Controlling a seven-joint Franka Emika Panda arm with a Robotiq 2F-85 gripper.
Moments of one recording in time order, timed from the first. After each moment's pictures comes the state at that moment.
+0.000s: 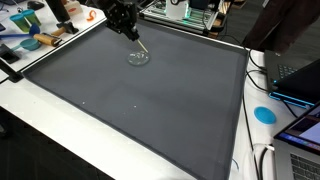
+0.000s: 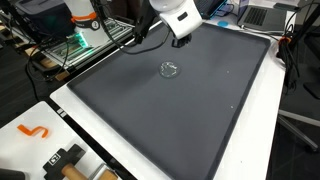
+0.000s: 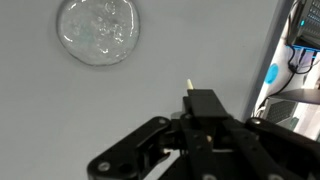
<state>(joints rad) -0.17 0.27 0.03 -2.03 0.68 2.05 -0.75</state>
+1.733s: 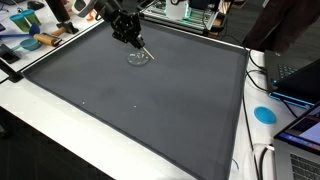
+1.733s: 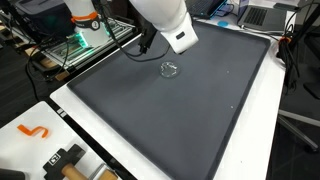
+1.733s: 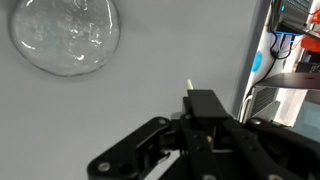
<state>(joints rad) -0.17 0.35 0.02 -2.03 0.83 2.04 -0.81</state>
